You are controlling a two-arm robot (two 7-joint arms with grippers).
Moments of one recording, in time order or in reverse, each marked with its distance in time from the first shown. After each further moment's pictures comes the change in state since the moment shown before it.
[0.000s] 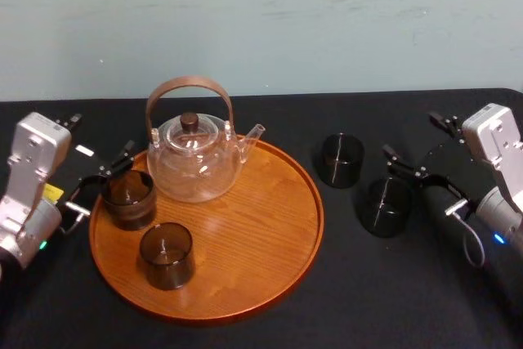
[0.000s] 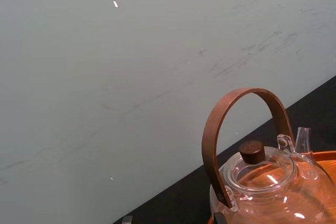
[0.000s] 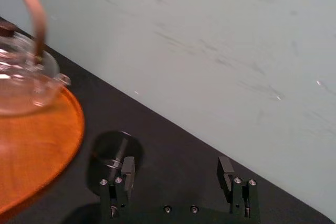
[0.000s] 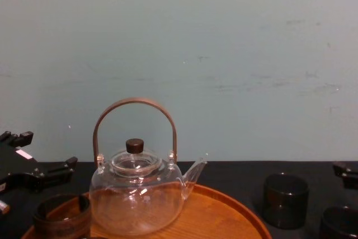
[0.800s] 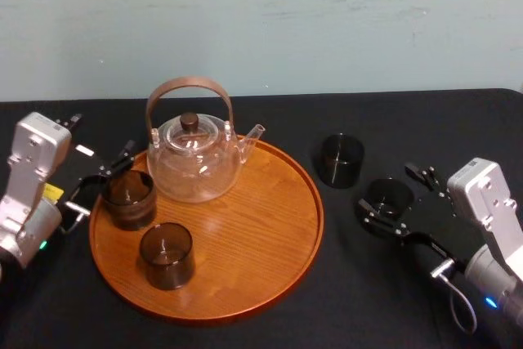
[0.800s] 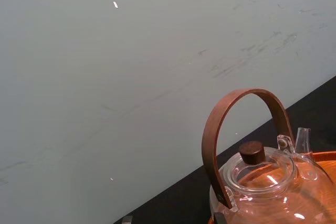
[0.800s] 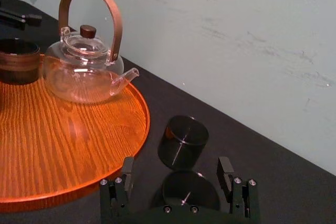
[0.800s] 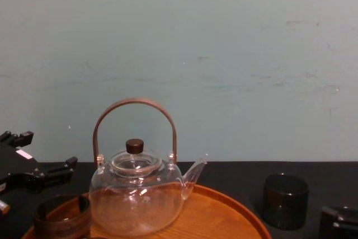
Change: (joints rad) left arm 0.000 0.000 0.000 0.000 0.000 0.000 0.000; right arm -0.228 0.016 0.040 -0.236 -0.014 0.070 -0.009
